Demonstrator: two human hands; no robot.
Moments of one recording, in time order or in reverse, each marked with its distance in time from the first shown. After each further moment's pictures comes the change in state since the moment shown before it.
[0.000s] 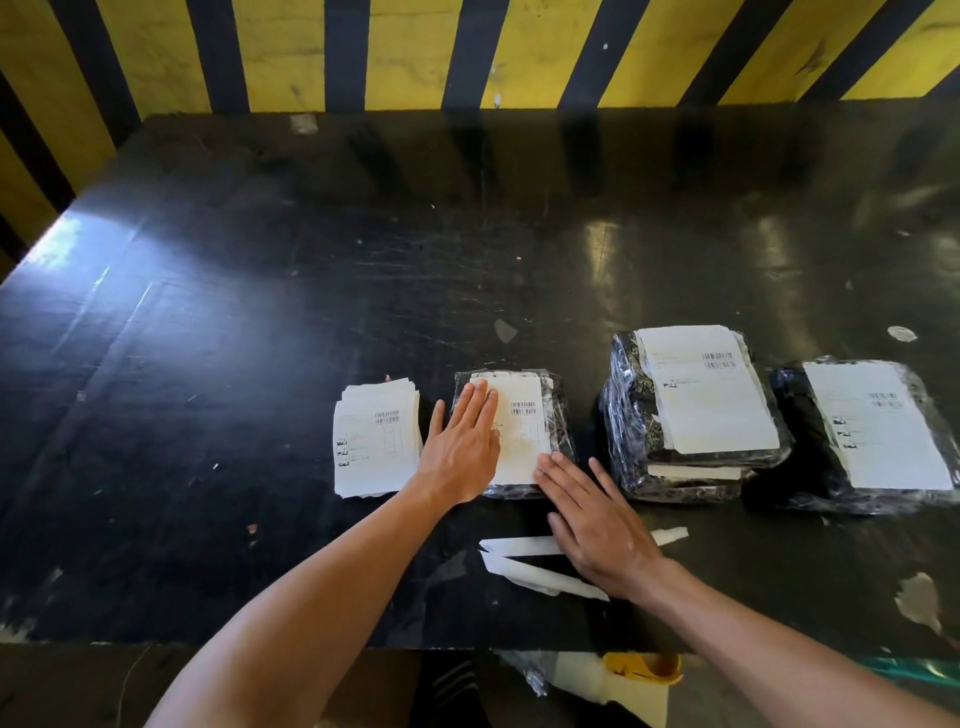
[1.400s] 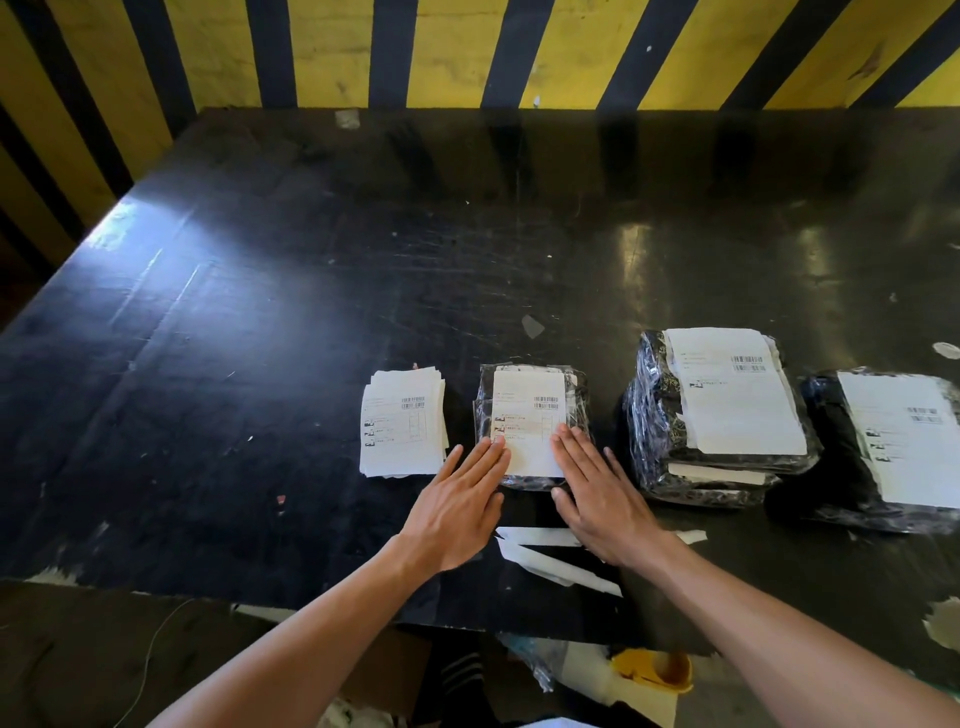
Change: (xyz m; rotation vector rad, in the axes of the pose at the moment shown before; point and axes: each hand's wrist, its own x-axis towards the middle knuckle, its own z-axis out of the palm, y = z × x) left_hand -0.088 -0.008 0.013 0.021 0.044 0.162; right_hand 0.027 -0.005 -0.005 0.111 -0.101 0.120
